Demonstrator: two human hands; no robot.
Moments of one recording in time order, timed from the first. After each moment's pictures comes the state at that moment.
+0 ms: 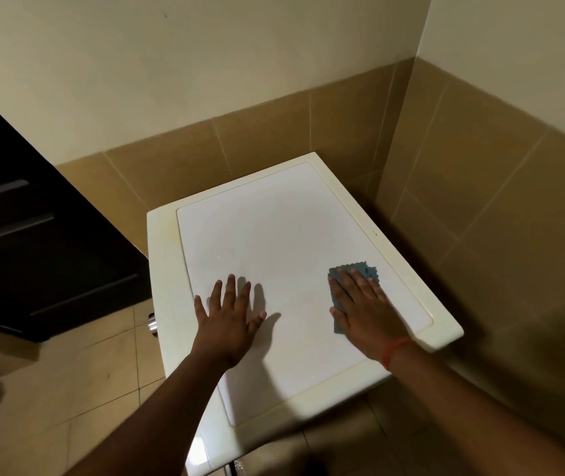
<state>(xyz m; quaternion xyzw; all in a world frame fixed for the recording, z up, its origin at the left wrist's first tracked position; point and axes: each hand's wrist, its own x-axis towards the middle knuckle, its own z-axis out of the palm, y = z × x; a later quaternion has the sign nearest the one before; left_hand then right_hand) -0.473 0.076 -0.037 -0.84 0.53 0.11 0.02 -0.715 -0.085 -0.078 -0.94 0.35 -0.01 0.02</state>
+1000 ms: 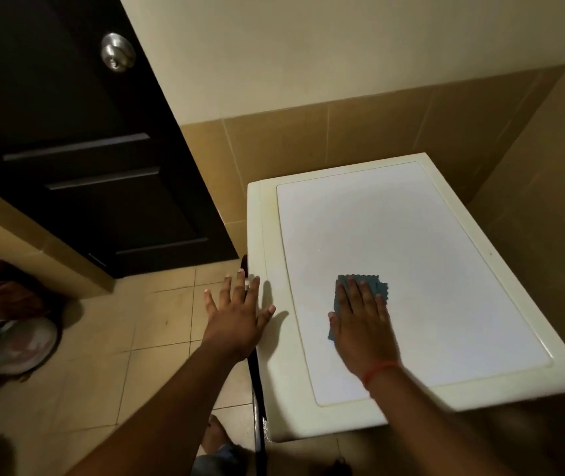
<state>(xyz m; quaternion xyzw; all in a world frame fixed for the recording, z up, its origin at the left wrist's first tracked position) -0.387 0.190 -0.020 -0.90 0.41 0.15 0.00 -0.575 0.028 -0.071 -0.94 0.34 -0.03 0.05</state>
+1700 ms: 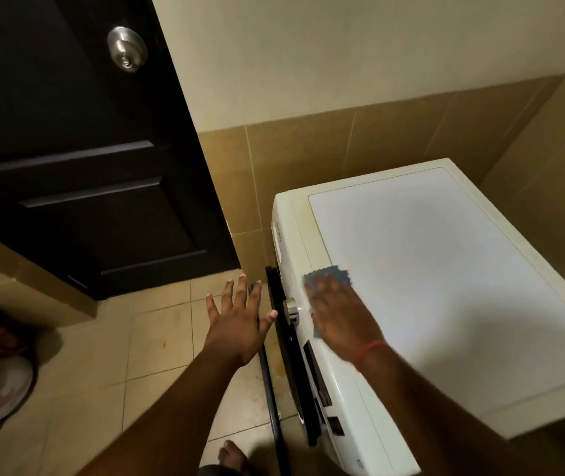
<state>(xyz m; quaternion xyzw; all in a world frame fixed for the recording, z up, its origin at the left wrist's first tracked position) -0.248 0.234 -0.038 -0.87 0.46 0.17 0.00 -0.417 0.083 -0.065 -0.97 0.25 0.02 0.04</state>
